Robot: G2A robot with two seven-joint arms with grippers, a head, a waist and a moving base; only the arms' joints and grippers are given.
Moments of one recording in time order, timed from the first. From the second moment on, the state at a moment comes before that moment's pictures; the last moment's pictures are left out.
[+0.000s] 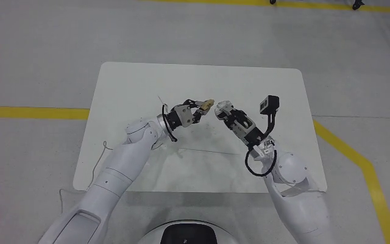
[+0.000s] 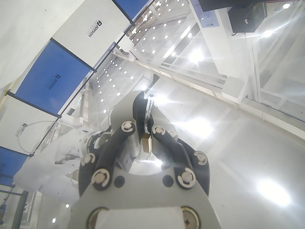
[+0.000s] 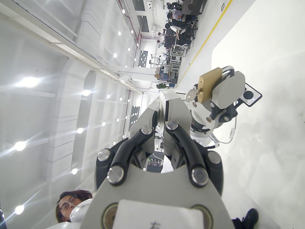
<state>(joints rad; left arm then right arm) 0.88 -1.48 -1.06 -1.05 -1.03 0.33 -0.72 -1.40 -1.16 1.33 -1.95 0.31 0.07 0.37</state>
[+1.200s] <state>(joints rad) 0.91 -1.46 -1.08 -1.13 -0.84 0.13 -0.68 -1.39 -1.17 1.33 -1.97 0.28 0.11 0.34</state>
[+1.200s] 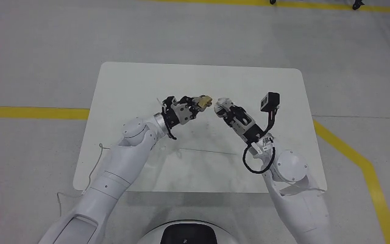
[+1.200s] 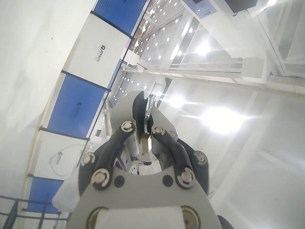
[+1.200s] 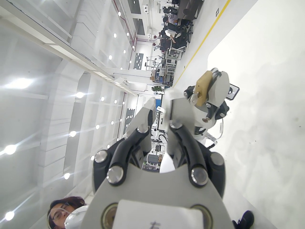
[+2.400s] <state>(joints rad) 0.97 -1.46 -1.08 -1.22 -0.59 -0.15 -0.53 -1.33 -1.20 1.29 -1.84 0.65 0.30 0.33</state>
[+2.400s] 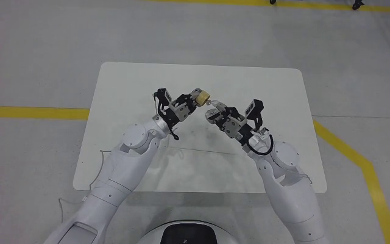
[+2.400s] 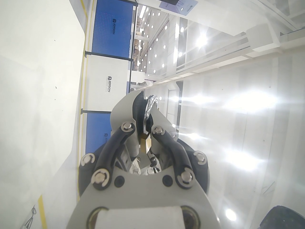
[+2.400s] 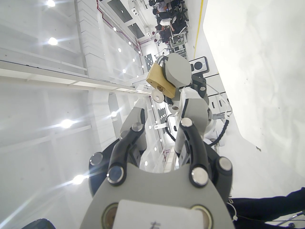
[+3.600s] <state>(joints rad) 0.97 -1.46 -1.09 -1.23 -0.55 -0.16 -0.57 -1.31 -1.21 1.30 -1.81 0.75 0.32 0.31</state>
